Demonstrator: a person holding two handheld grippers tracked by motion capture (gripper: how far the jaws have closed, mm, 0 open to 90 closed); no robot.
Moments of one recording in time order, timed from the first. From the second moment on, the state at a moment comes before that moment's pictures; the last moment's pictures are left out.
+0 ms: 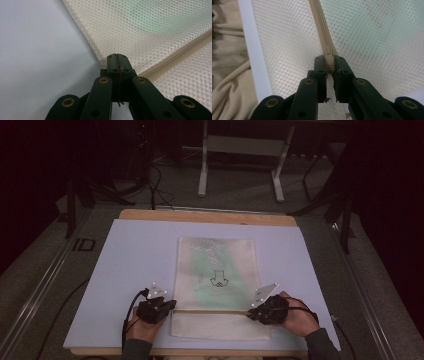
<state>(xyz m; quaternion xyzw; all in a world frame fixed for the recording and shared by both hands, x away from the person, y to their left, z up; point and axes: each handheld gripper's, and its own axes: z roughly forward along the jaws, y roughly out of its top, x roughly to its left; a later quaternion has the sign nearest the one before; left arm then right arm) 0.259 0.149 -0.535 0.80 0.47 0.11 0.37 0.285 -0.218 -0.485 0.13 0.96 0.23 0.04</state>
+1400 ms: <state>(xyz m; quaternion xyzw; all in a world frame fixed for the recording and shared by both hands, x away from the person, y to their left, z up) 0.259 0.149 -0.534 0.80 0.47 0.11 0.37 0.286 -0.259 -0.495 0.19 0.96 0.21 0.05</state>
